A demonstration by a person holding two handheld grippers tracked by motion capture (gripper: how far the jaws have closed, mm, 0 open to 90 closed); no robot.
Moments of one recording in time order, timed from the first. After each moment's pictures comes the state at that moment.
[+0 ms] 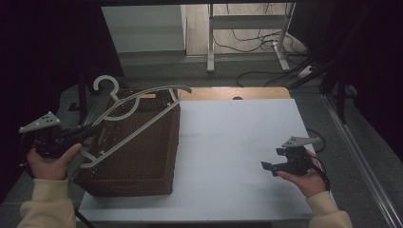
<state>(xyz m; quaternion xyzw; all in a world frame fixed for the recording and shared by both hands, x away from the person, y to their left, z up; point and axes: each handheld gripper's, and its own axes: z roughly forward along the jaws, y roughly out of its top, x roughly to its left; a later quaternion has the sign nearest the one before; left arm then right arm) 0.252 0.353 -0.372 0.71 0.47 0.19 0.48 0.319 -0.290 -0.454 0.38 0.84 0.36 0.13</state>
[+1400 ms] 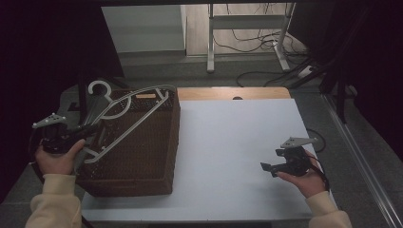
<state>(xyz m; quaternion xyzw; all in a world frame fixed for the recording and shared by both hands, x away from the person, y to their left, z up) 0.277 0.365 -0.402 0.68 0.55 0.20 0.45 0.320 -0.288 -0.458 0.38 0.85 0.35 0.12</state>
